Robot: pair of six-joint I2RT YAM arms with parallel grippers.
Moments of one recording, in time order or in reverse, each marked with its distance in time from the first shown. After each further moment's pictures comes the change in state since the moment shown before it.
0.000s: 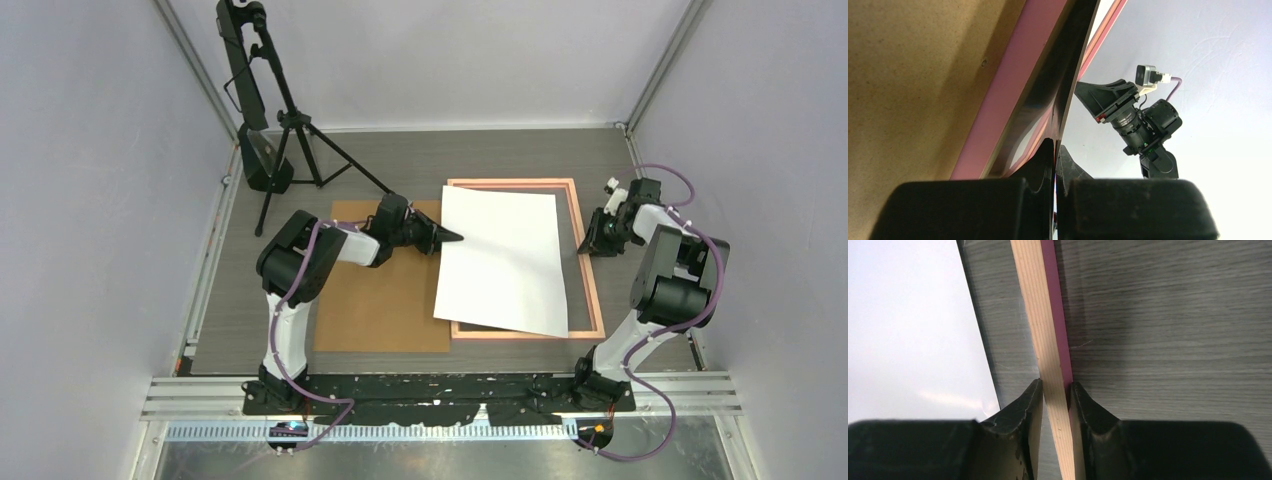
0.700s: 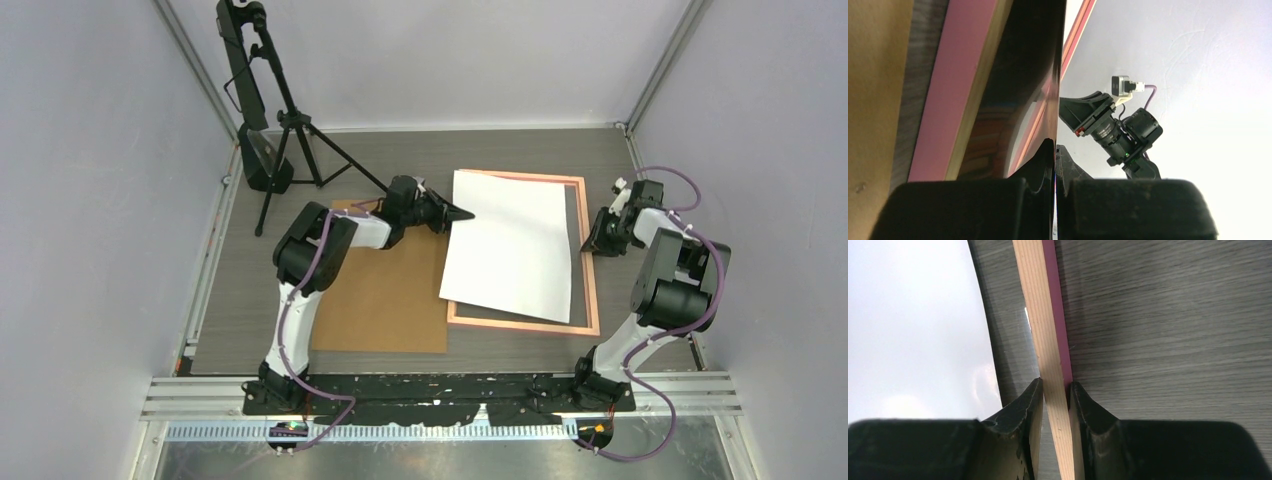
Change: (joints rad) left arm 0.010 0.130 0.237 0.006 0.019 0.020; right arm -0.010 -0.023 -0.032 0.067 0.040 0.094
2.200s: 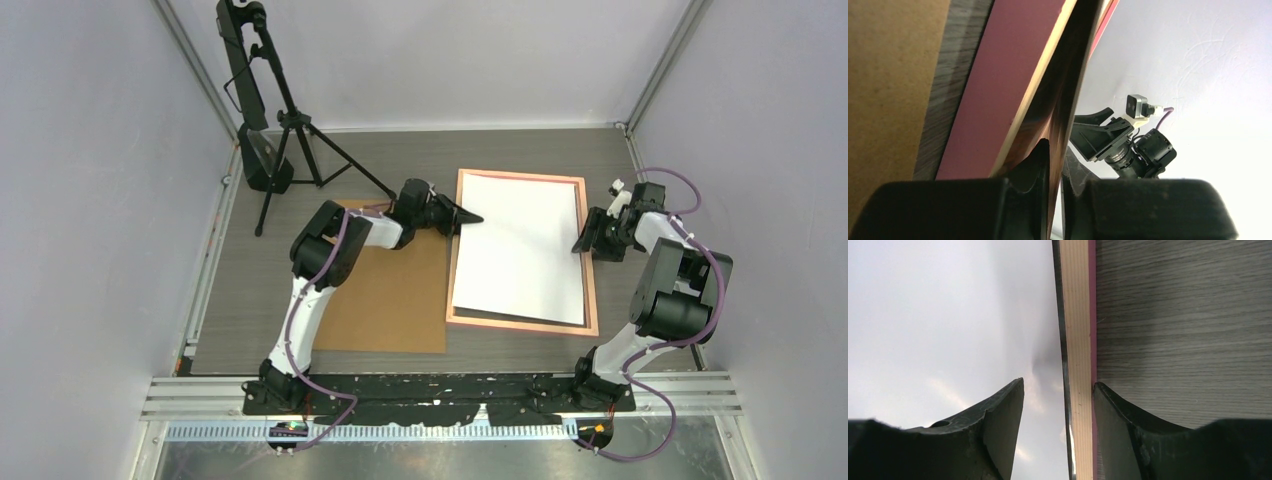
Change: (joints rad) left arm -0.032 0.137 0.125 -0.022 -0.004 -0.023; right arm -0.002 -0.072 -0.034 -0.050 -0.076 -0.034
